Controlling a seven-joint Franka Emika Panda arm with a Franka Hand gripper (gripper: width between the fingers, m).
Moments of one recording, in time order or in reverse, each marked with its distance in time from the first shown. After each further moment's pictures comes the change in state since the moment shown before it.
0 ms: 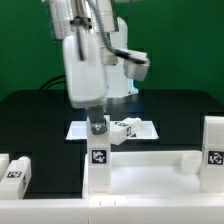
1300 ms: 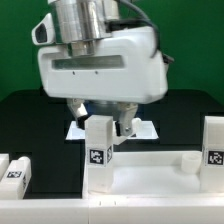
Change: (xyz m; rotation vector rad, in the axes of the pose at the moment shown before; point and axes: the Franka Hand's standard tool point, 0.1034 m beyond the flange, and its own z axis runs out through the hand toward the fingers) arm 0.004 0.000 0.004 -0.102 0.031 -1.266
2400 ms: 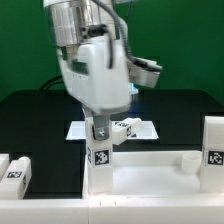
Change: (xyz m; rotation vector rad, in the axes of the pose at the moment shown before) arm -0.001 0.005 0.003 0.065 -0.026 1.060
